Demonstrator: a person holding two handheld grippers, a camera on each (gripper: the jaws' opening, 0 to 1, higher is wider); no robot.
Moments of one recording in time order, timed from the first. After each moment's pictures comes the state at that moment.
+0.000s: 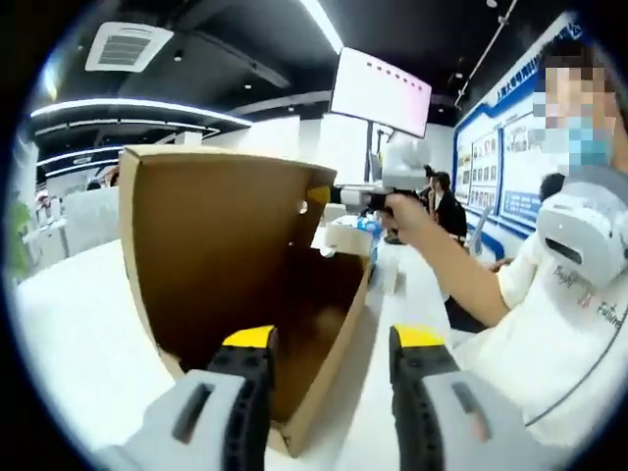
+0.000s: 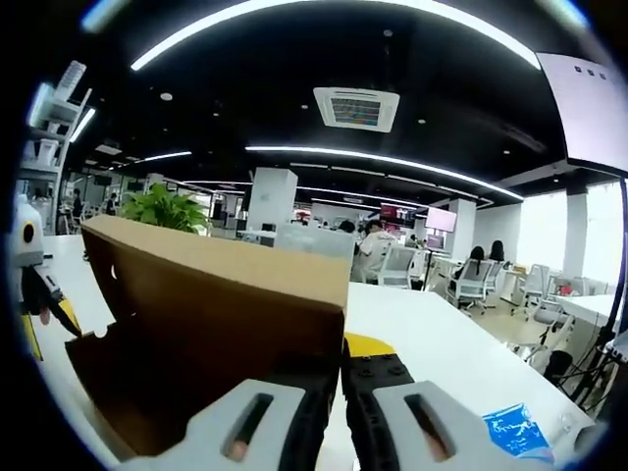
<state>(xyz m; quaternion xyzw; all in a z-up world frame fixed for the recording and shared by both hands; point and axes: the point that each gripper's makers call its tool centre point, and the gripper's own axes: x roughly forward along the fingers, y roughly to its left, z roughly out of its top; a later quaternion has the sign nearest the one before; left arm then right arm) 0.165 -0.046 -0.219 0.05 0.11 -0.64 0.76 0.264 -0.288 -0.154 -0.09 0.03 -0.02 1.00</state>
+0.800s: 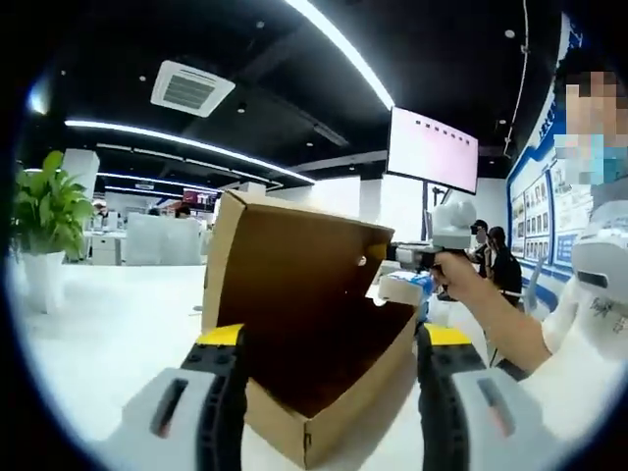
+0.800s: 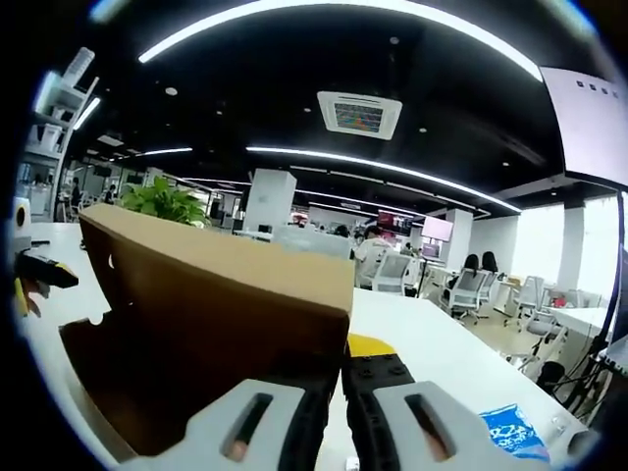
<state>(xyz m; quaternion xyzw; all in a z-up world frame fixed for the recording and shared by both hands) 0.190 -0.016 -0.198 -0.04 0.02 -0.51 0.86 0.258 -0.289 -0.157 -0.10 0.01 -0.02 0.99</state>
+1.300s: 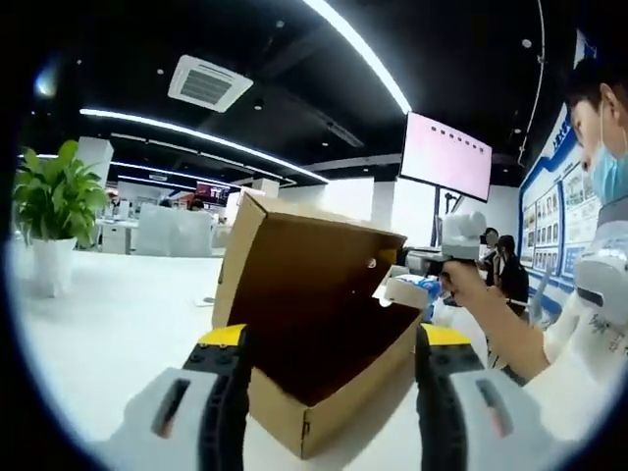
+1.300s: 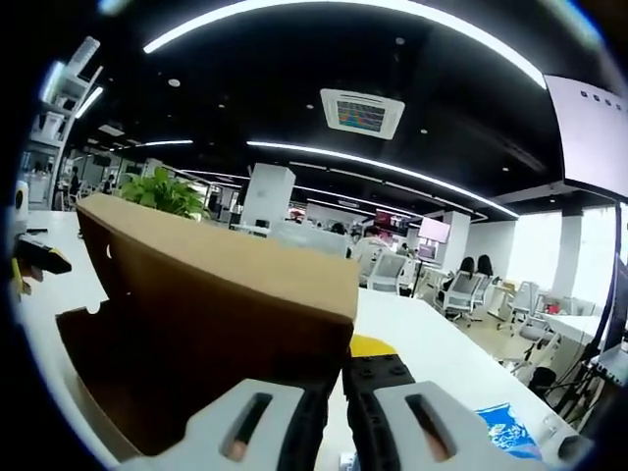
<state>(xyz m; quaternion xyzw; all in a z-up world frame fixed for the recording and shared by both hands) 0.184 -0.006 -0.193 -0.05 0.04 -0.49 0.87 0.253 -0.287 -0.161 -0.13 0.02 -0.03 0.99</state>
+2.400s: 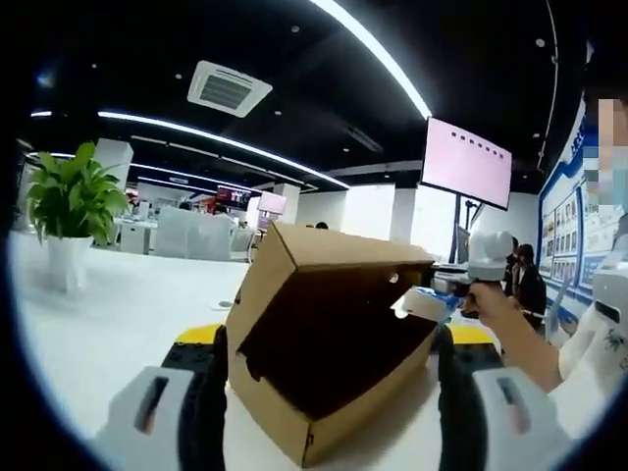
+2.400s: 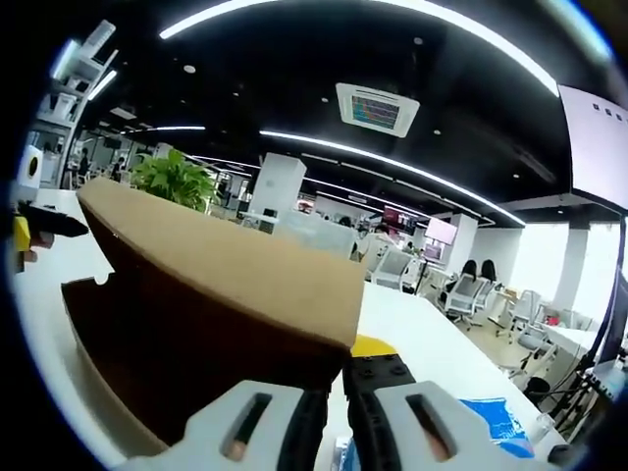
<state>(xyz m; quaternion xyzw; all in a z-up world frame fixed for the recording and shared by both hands) 0.197 -0.002 -0.186 -0.08 0.03 -0.44 0.89 0.241 -0.285 -0.176 -0.16 0.04 -0.02 0.99</state>
